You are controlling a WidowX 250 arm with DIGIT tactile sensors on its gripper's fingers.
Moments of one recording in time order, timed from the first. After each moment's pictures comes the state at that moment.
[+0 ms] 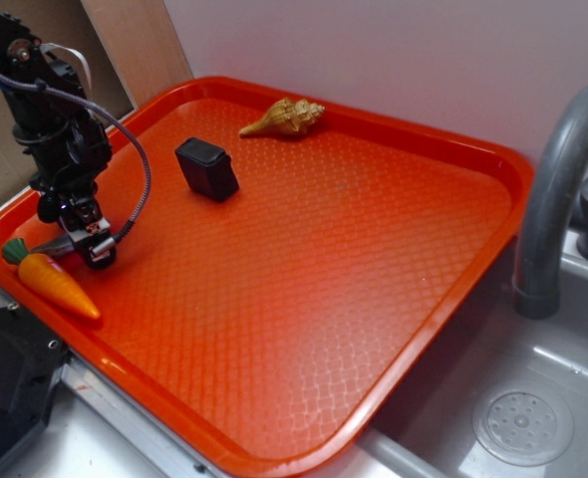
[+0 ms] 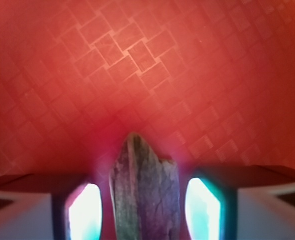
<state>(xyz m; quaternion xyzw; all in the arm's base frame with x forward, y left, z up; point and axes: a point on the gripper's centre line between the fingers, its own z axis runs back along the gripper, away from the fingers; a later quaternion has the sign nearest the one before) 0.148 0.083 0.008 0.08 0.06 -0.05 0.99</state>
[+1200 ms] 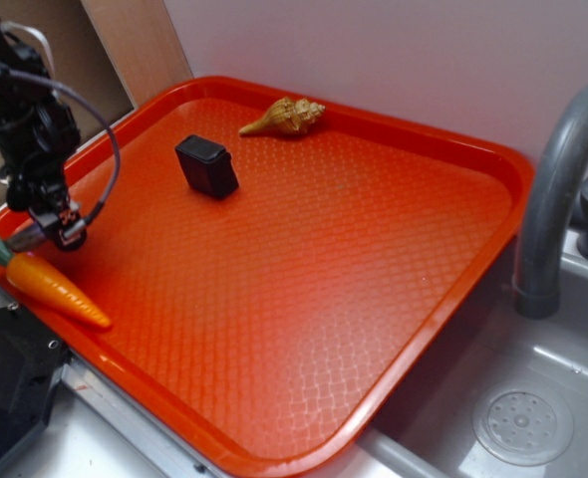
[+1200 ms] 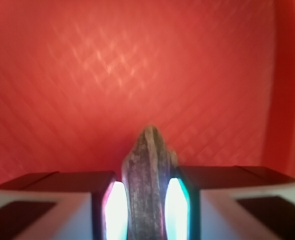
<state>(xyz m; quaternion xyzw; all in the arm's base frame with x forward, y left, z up) 0.149 0.083 0.051 0.09 0.03 0.00 1.00</state>
